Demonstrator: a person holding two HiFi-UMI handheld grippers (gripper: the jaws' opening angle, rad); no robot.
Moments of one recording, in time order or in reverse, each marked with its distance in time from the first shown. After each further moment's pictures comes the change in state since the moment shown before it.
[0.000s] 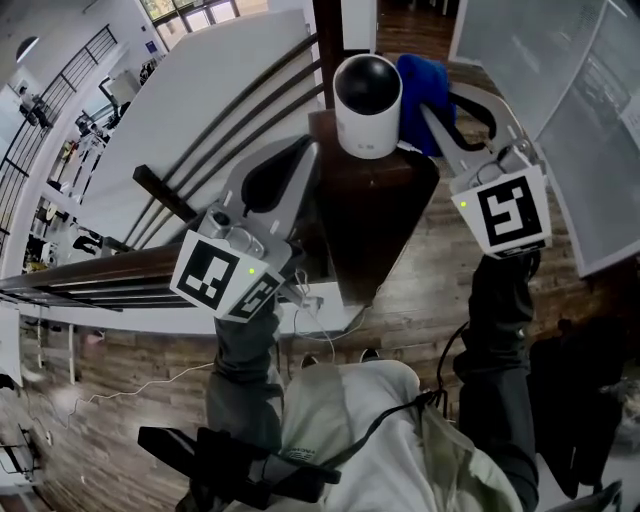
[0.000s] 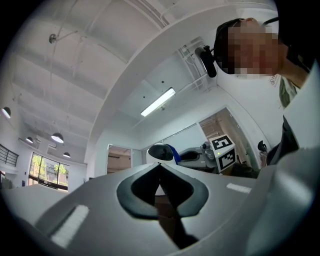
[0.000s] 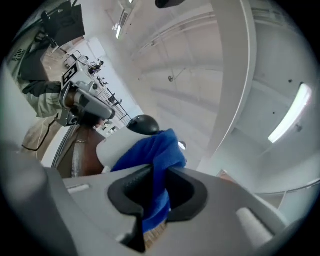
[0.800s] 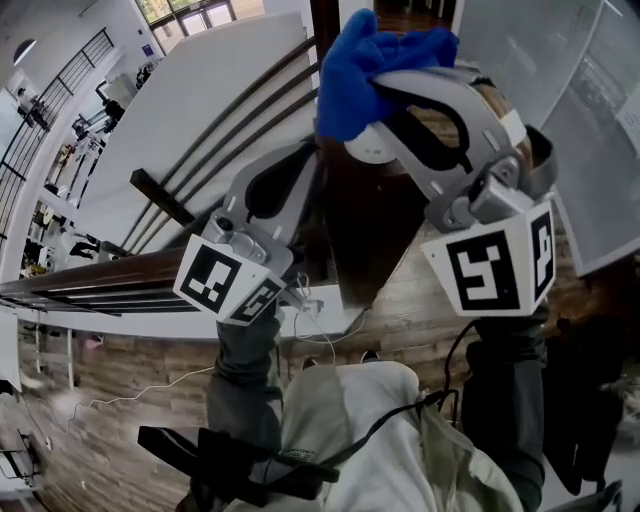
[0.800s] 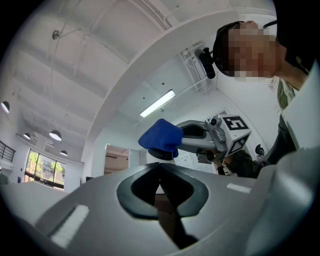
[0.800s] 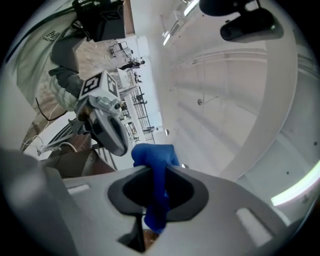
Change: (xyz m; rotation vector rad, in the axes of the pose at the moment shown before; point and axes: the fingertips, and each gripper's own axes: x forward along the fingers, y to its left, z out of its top) left arm -0.007 0.002 0.000 -0.027 -0.021 -0.027; right arm -0.006 0.038 0.113 -0.466 -0.124 0.075
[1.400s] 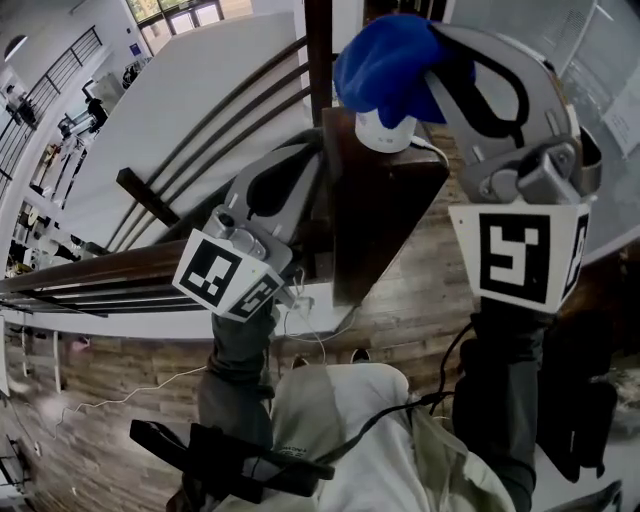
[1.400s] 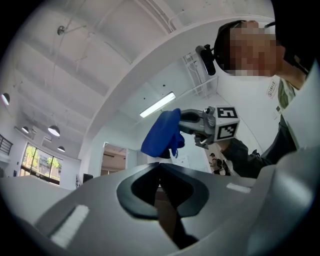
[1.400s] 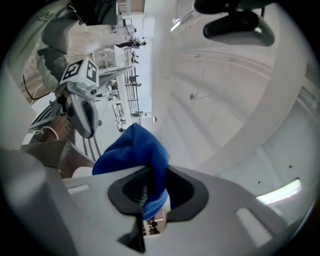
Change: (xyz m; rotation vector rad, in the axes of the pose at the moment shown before) left arm -0.027 0.003 0.003 -0.043 -0.012 -0.028; right arm -0.016 -0.064 0.019 -0.094 0.136 -0.228
